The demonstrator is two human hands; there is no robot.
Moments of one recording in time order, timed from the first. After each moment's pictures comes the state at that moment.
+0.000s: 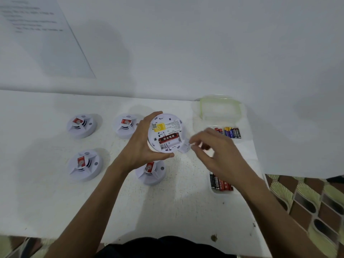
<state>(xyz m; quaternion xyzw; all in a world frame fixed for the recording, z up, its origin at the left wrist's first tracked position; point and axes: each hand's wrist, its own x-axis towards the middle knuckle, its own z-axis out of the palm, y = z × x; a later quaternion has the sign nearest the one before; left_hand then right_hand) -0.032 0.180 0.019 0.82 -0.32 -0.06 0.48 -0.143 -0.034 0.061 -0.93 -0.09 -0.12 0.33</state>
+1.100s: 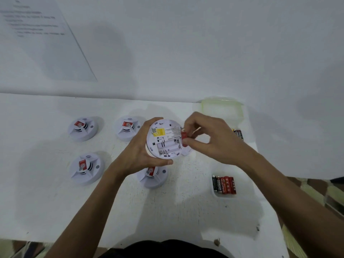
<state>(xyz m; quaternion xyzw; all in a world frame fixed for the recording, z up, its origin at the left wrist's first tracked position) -0.035 0.186 0.032 0.80 -0.32 -0.12 0.50 -0.104 -0.035 0.096 -0.87 -0.18 -0.03 0.47</state>
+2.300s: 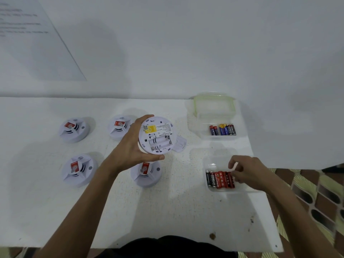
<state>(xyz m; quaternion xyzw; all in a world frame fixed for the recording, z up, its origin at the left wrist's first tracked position) -0.024 0.188 0.022 0.82 -0.30 -0.13 0.47 -0.183 -0.128 0.006 -0.92 0.19 0.22 0.27</state>
